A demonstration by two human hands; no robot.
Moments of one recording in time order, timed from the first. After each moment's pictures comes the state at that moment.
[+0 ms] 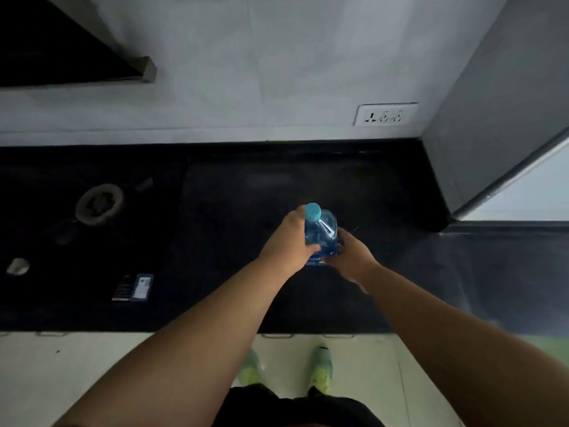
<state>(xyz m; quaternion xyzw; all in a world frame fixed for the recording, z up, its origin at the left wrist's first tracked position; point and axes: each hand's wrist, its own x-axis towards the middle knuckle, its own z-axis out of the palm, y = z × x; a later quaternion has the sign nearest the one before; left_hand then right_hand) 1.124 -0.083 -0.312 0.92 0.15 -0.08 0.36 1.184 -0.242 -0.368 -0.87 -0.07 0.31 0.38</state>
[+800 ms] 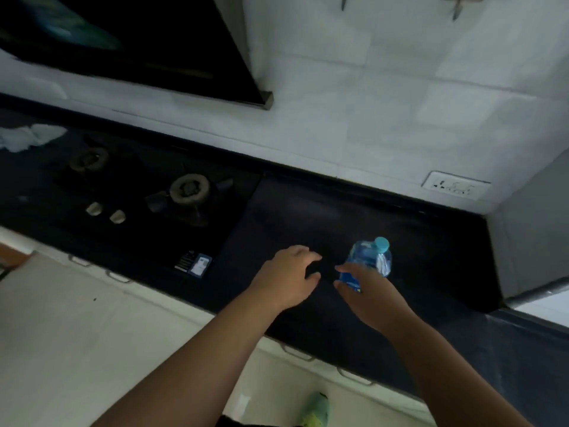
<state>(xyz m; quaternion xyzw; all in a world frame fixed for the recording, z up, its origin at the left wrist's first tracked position) 1.016 -0.030 -0.242 0.93 0.23 -0.09 0.29 1.125 -0.203 -0.251 -0.89 -0.30 0.28 0.20</state>
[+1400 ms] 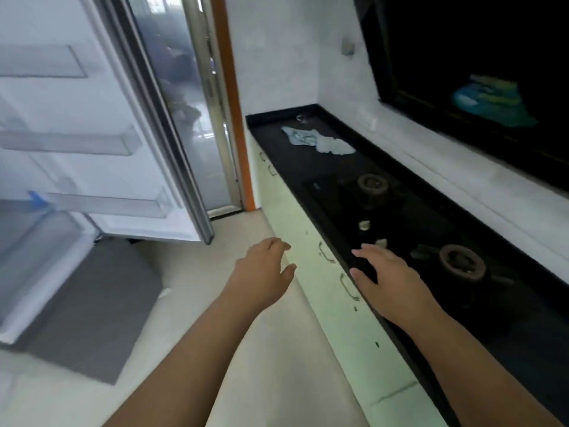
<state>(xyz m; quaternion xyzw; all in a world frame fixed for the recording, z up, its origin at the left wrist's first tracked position) 0.509 0.203 -0.173 0.75 0.64 0.10 0.16 0.765 0.174 -0.170 -0.67 -0.69 0.20 0.17</state>
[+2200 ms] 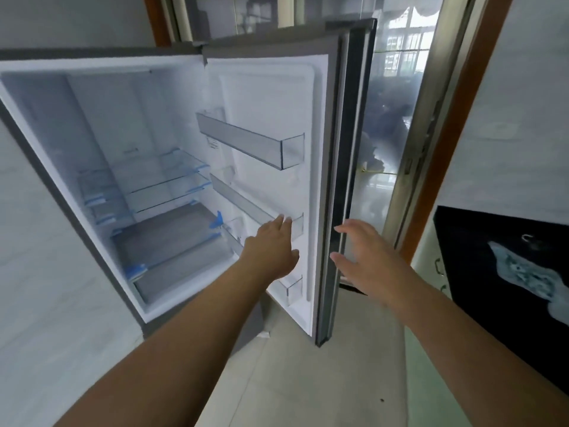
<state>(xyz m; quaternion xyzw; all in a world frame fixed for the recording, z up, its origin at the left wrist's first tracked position) 0.231 0.463 -0.085 0.48 0.88 0.07 0.04 0.423 0.557 -0.063 -0.31 -0.92 0.20 0.16</state>
